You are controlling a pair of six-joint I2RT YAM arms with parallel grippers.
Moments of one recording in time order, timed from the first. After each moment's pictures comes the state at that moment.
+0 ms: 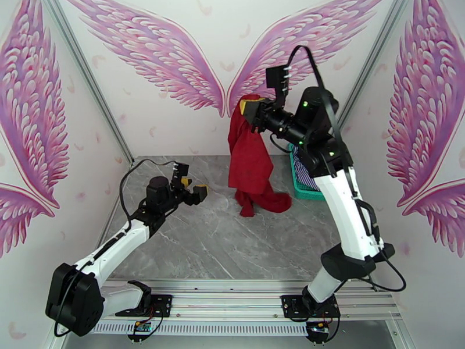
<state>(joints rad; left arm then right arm) -0.33 1.21 0.85 0.12 0.32 -0.22 0.49 1.78 2.37 -0.55 -0.38 0.22</state>
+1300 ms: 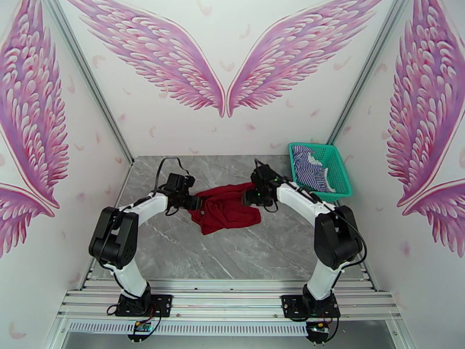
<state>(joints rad) -0.25 1.82 1.15 -0.35 0.23 -0.07 0.40 1.77 1.29 -0.71 -0.15 0.35</state>
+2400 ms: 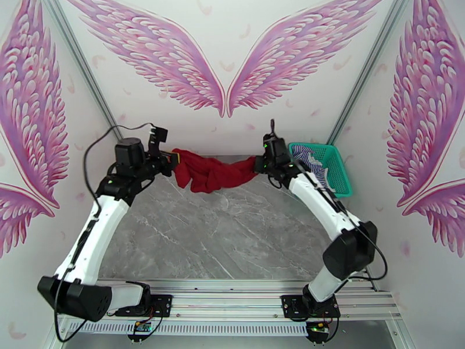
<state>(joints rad) -0.17 1.28 1.55 -0.51 0.37 -0.07 0.36 1.63 1.74 -0.63 0.14 0.33</state>
